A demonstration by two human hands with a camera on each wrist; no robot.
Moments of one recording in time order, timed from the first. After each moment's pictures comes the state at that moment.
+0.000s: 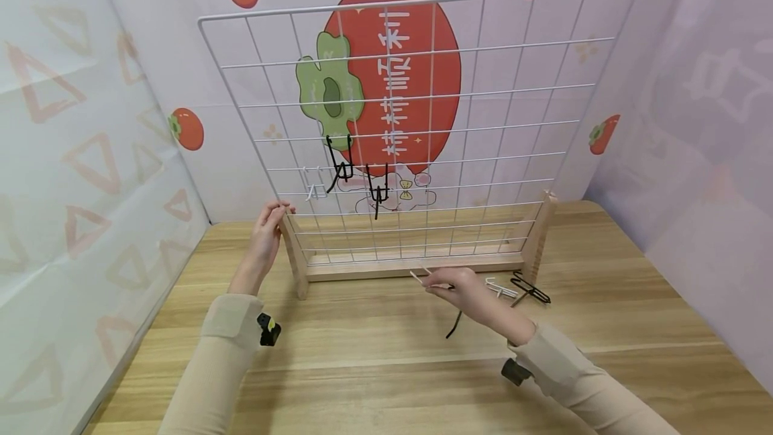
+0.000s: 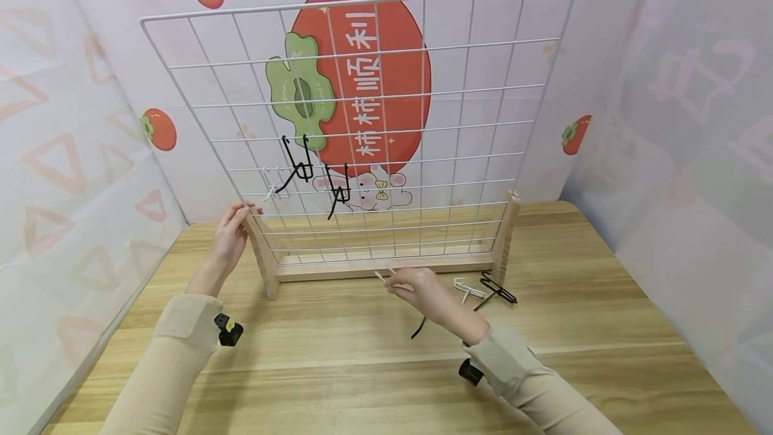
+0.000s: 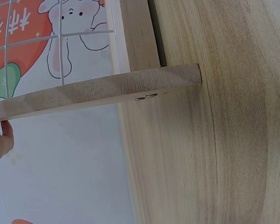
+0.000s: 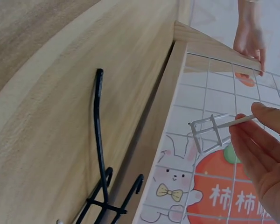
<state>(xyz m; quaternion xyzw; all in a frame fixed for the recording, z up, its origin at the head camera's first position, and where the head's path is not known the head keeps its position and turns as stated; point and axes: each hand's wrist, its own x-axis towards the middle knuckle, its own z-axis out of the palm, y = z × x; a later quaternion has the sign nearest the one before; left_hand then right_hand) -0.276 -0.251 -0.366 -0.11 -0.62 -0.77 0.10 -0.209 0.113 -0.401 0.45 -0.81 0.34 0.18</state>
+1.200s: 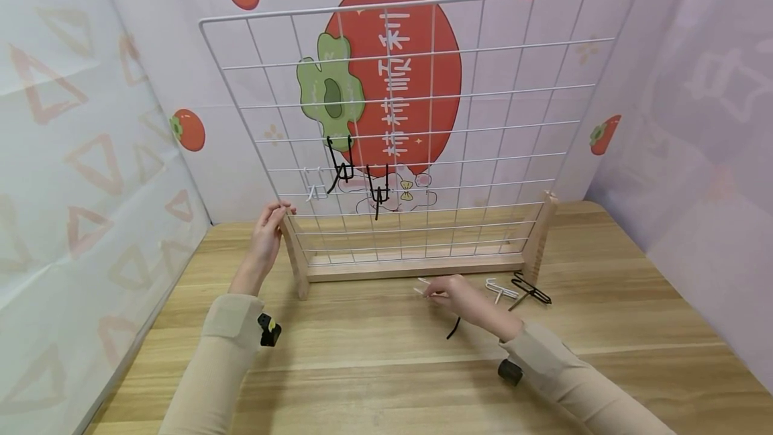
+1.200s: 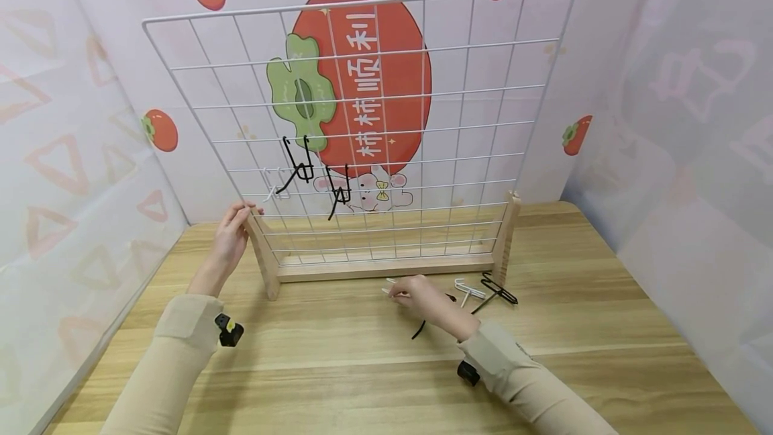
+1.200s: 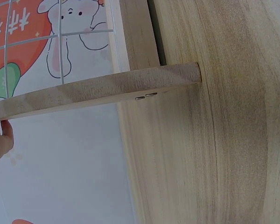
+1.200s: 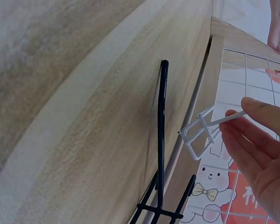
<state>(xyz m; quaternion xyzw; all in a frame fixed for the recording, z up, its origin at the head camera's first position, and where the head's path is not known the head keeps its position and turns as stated) -0.275 -0.250 -0.365 -0.11 -0.62 -0.77 0.10 -0.220 0.113 -0.425 0.40 -0.86 0.31 0.03</state>
